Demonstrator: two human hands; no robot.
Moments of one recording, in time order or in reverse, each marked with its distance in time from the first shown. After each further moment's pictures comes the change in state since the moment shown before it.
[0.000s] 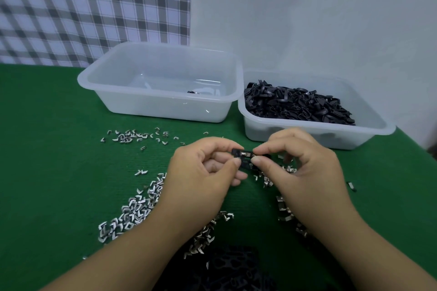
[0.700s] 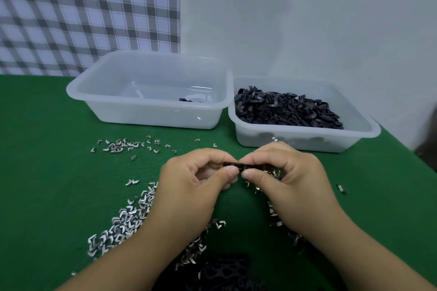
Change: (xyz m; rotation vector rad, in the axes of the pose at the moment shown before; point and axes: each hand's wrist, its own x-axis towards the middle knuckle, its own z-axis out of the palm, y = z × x) left_hand 0.000 -0.002 -0.001 0.081 -0.017 0.073; right_hand 0.001 0.002 -0.005 0.109 -0.166 0.090
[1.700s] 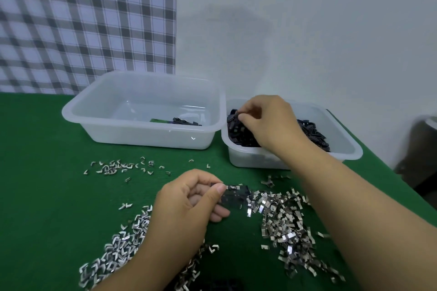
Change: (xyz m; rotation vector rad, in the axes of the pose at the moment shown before) left_hand 0.003 -0.006 -0.001 -0.025 0.034 -0.131; right_hand 0.118 -0.002 -0.017 -0.393 0.105 0.126
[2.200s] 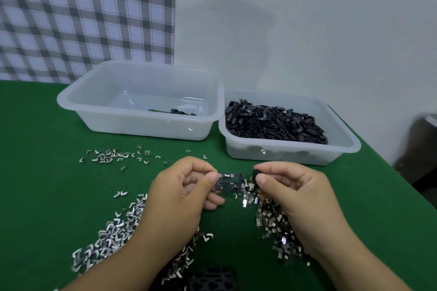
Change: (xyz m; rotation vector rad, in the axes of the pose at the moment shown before) left_hand 0.000 -0.002 0.001 0.008 0.007 0.022; right_hand -0.125 0.021 -0.011 0.865 -0.097 0.296
